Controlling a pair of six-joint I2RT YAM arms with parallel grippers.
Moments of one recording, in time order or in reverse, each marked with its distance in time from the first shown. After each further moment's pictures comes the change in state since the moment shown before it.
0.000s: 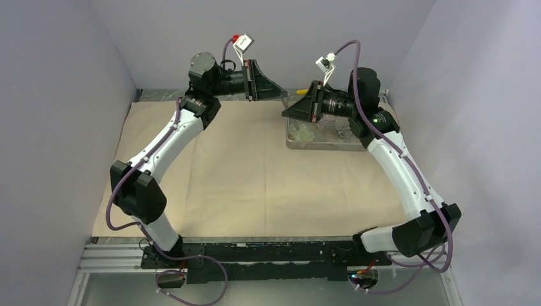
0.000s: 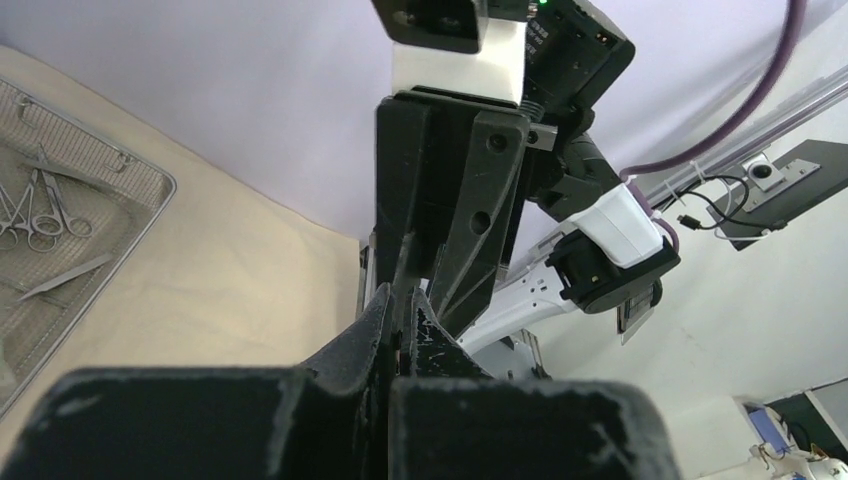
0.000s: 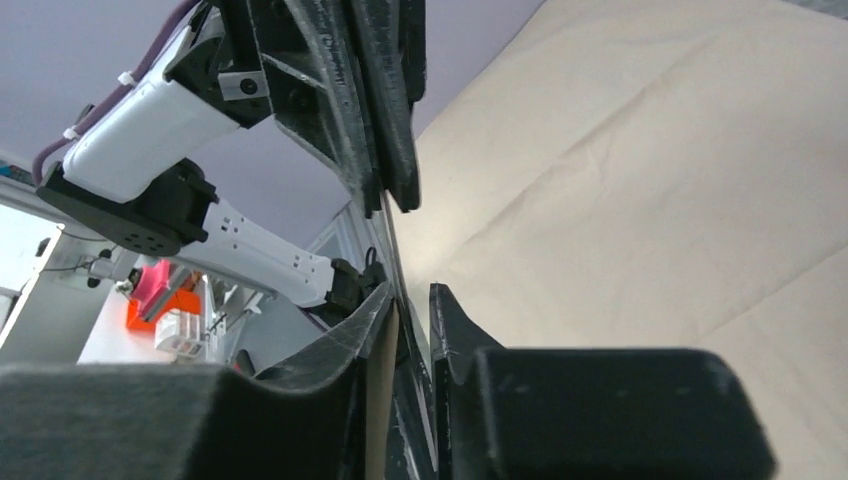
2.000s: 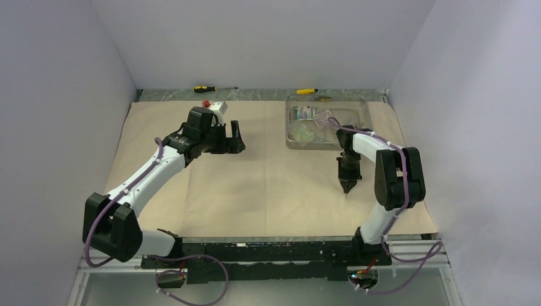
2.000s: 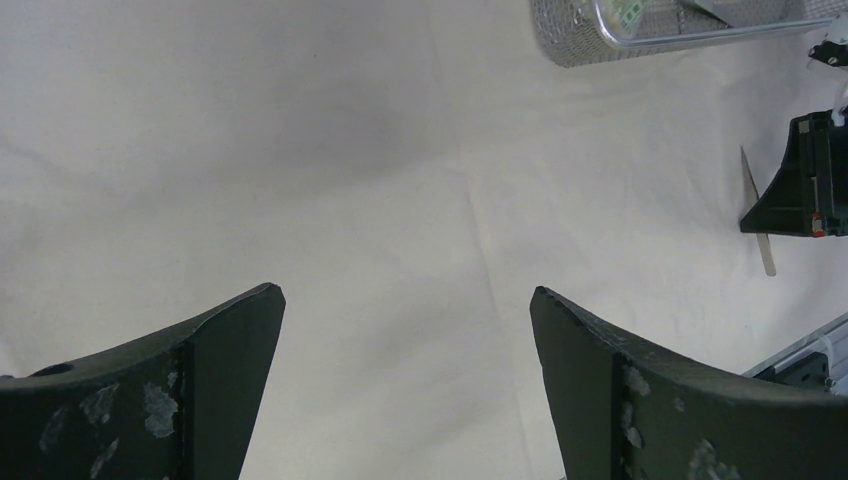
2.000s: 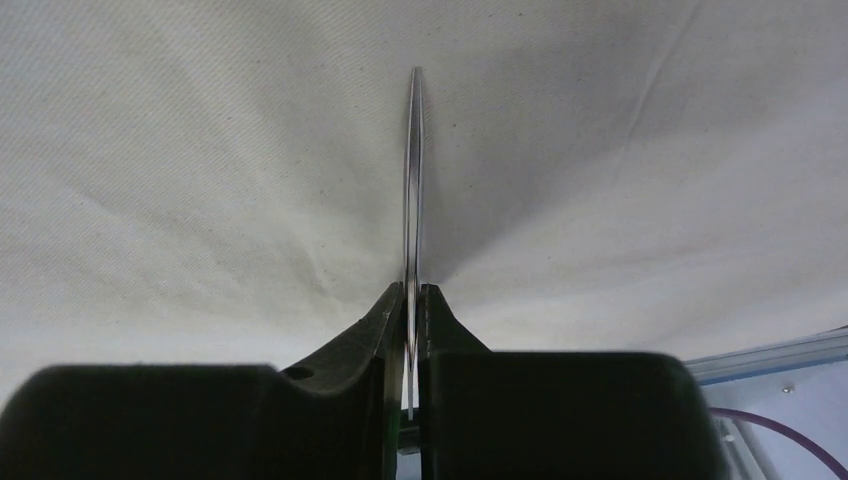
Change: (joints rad) left arm 0.054 -0.343 -0.574 -0.733 -0.879 0.588; right arm -0.225 0.396 -0.401 -0.682 1.028 -0.244
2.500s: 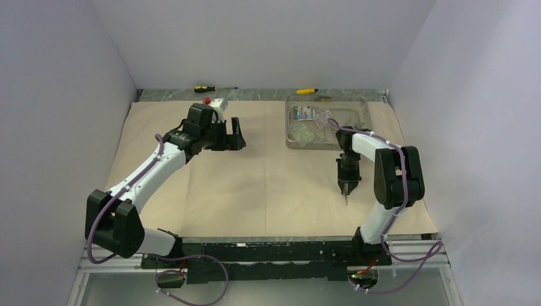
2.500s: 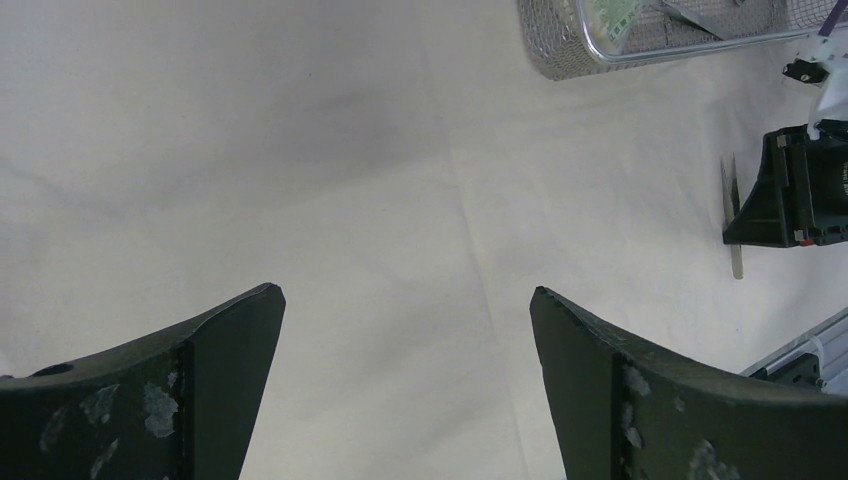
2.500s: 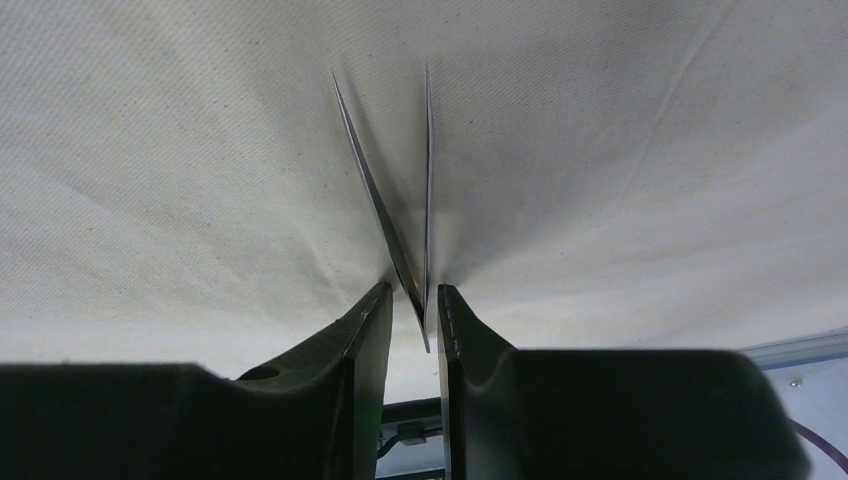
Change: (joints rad) left arm 0.010 0.037 0.037 -0.007 0.019 0.010; right arm -0.004 0.022 0.000 -0.017 -0.022 0.003
